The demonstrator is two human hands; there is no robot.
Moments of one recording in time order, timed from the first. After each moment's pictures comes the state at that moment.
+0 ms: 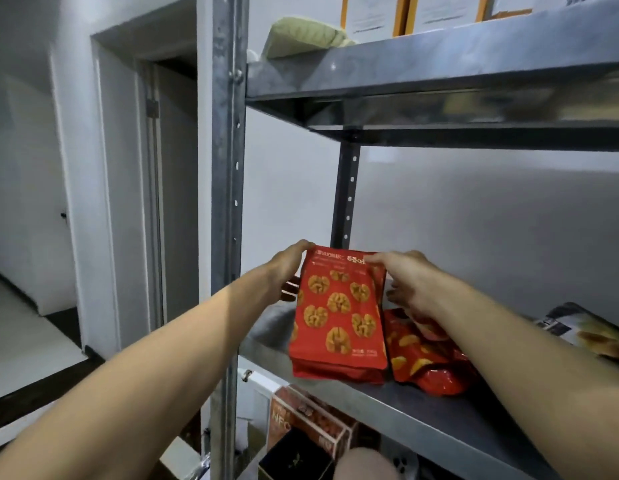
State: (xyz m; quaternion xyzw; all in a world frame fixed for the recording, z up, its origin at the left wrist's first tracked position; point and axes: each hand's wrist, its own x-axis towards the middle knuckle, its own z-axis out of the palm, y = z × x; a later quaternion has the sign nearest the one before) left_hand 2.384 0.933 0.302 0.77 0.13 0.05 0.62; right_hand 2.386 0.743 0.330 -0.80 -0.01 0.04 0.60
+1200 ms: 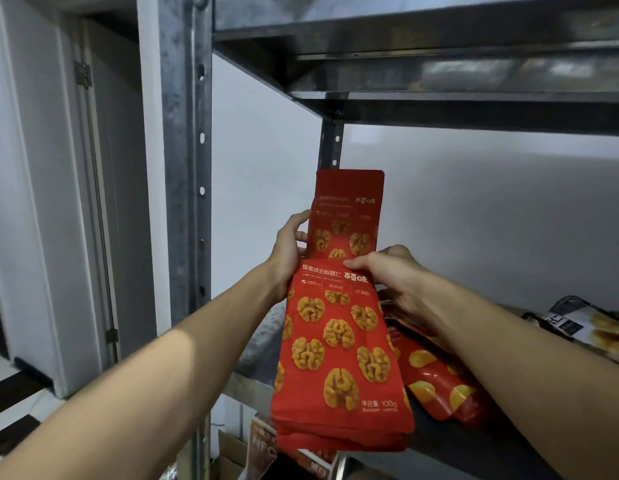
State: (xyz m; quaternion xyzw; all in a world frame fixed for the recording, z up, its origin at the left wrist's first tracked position) left_hand 2.449 0.929 0.303 0.62 0.00 0.05 0.78; right_hand 2.452 0.770 0.313 -0.80 -0.02 0.01 0.60
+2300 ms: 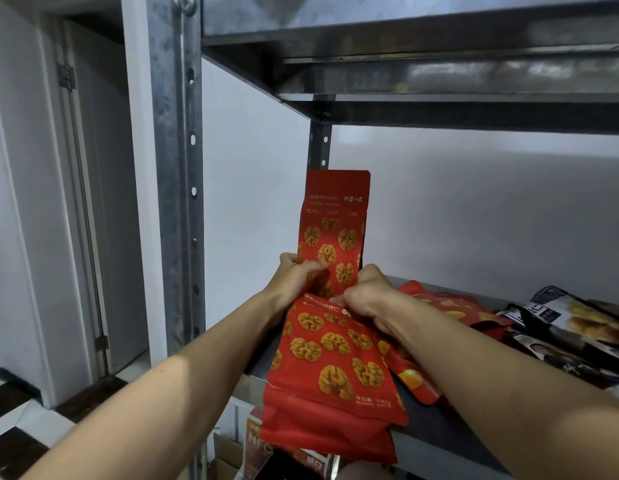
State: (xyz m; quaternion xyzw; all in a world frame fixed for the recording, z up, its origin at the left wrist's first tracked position) left_hand 2.464 0.921 0.259 0.69 0.00 0.05 0.73; right_hand 2.457 0.783 0.274 -0.89 0.01 -0.02 0.46
